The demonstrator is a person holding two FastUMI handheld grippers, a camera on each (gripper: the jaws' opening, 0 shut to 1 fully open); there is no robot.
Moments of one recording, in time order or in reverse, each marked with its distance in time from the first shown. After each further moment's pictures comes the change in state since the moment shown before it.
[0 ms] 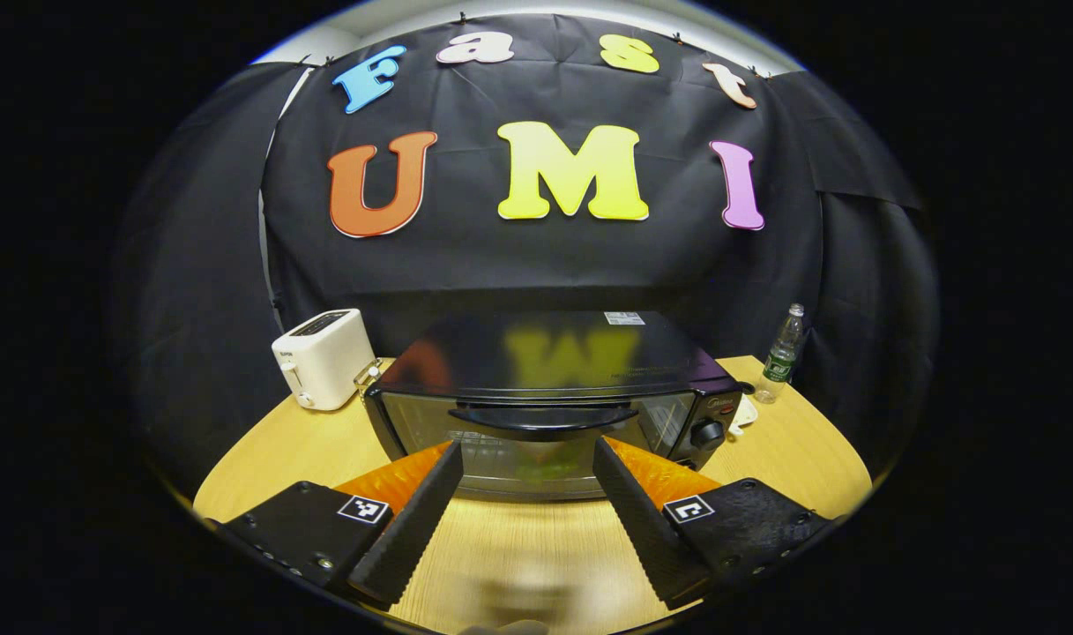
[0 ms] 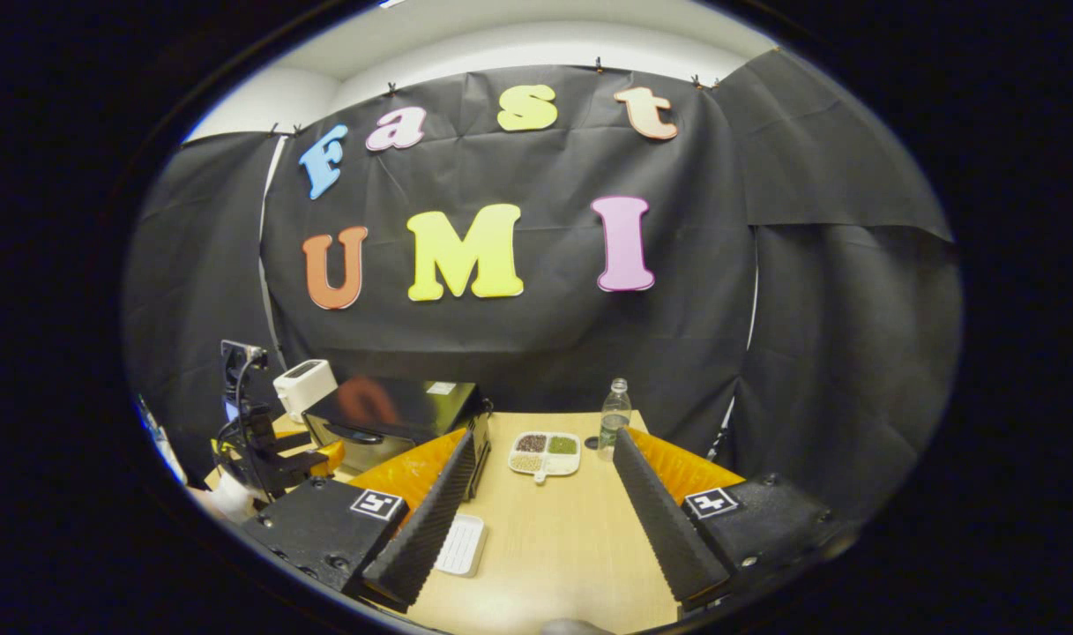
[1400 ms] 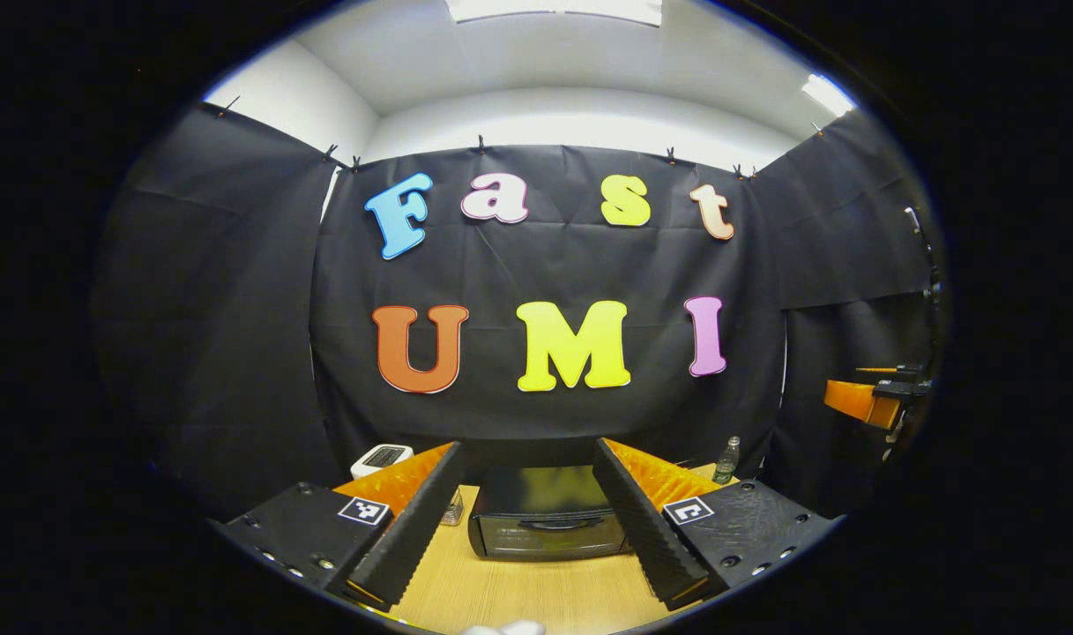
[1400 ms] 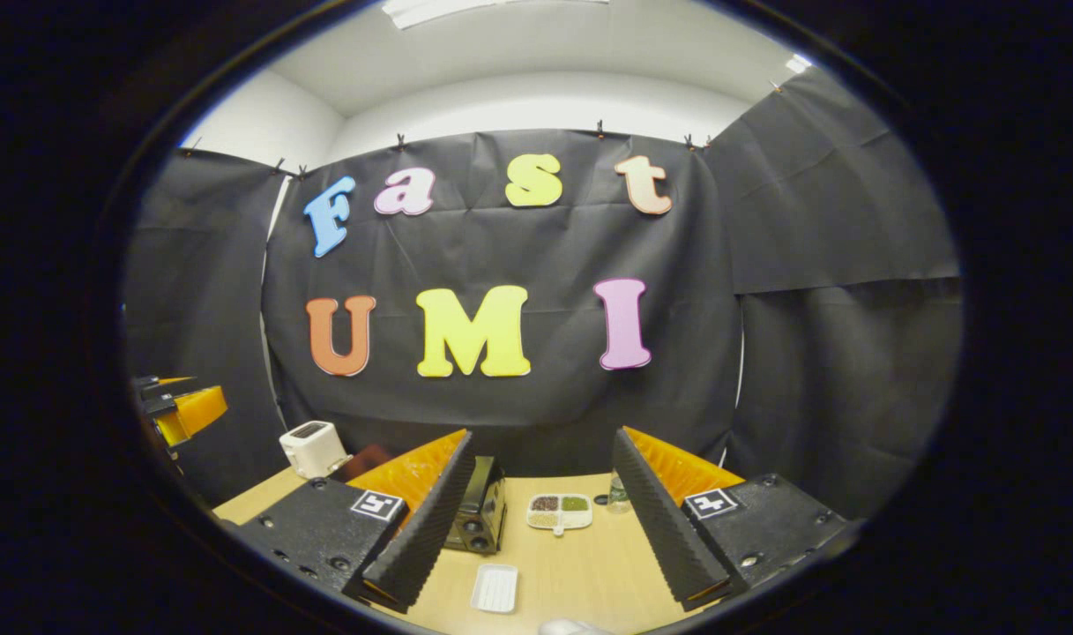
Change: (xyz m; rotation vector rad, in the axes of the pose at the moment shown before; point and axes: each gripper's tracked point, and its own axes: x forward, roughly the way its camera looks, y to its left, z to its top) left arm -0.203 0.039 0.188 0.021 -0.396 -0.022; right arm -0.051 0.065 0.084 0.019 -0.223 -0.062
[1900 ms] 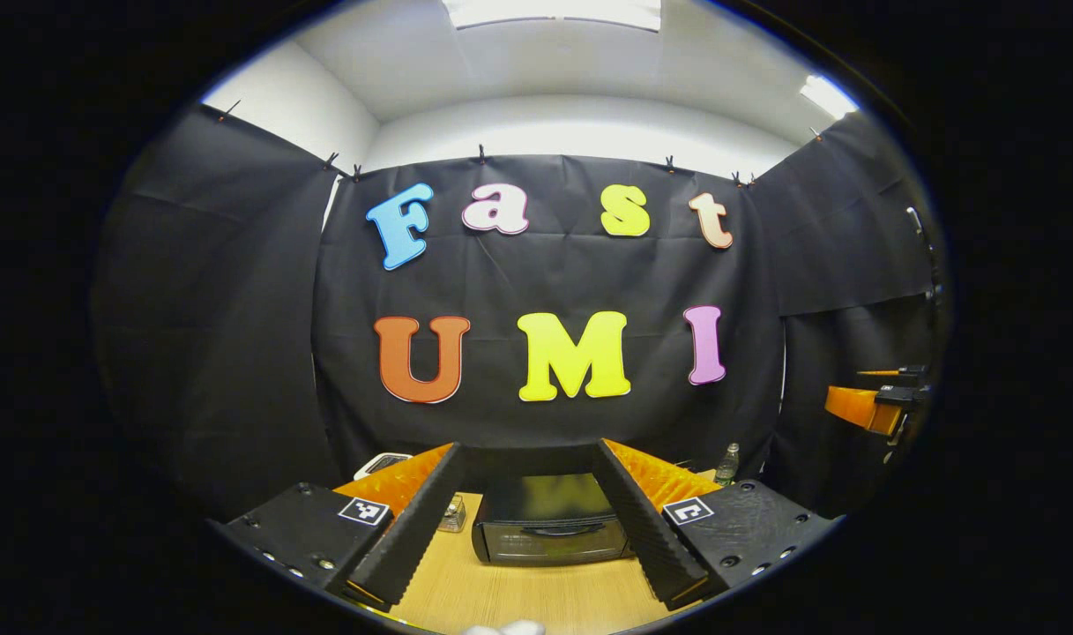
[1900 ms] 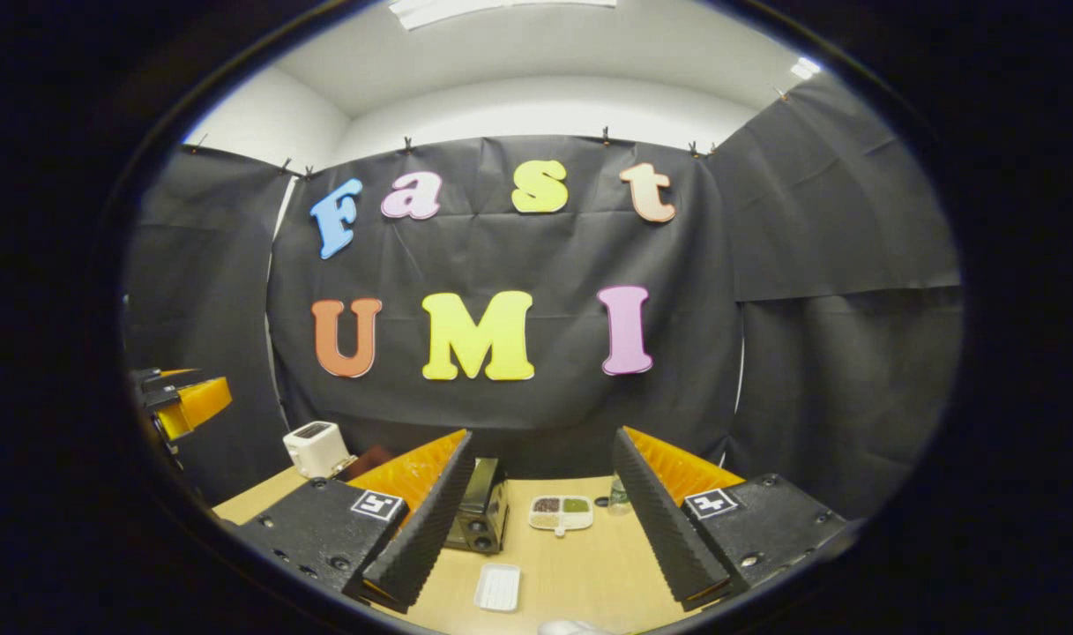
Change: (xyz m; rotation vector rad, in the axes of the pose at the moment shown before) left arm -0.006 0.006 0.009 0.001 -0.013 0.009; right arm -0.013 0.009 0.009 -0.025 -0.017 0.004
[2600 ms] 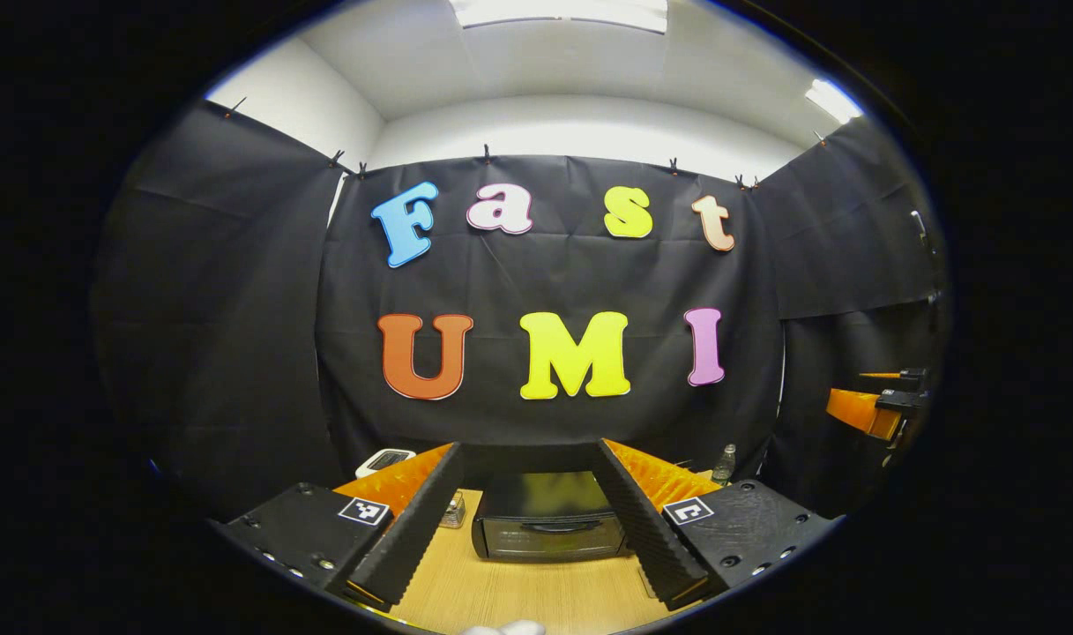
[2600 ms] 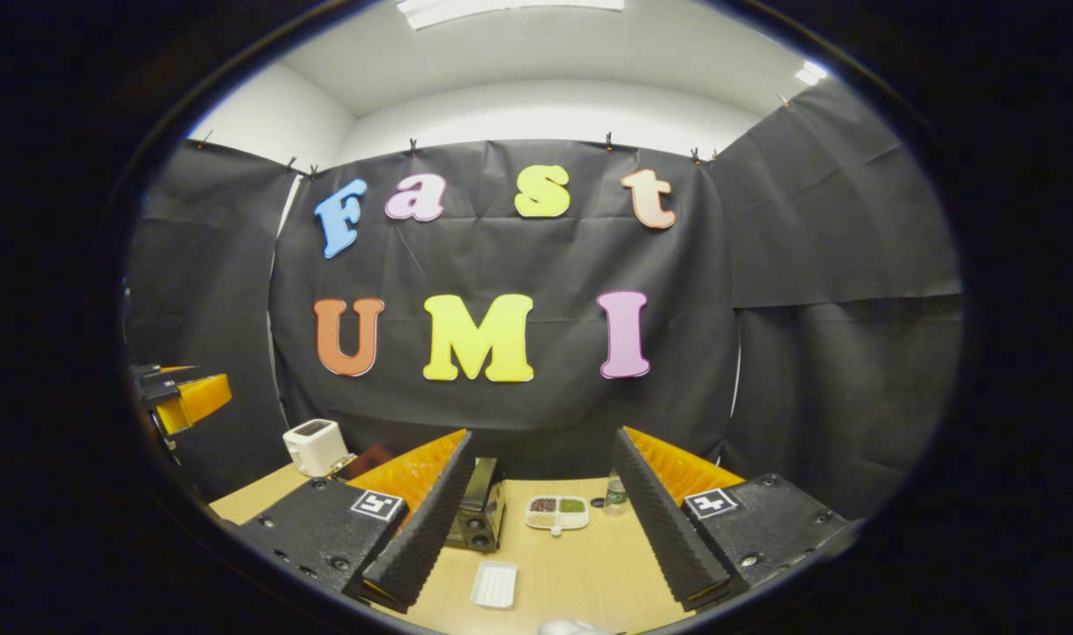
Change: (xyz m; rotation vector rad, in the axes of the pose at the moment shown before) left arm -0.011 -0.002 0.001 -0.020 0.005 0.001; right arm -0.013 -0.001 0.003 -0.014 -0.009 -0.002
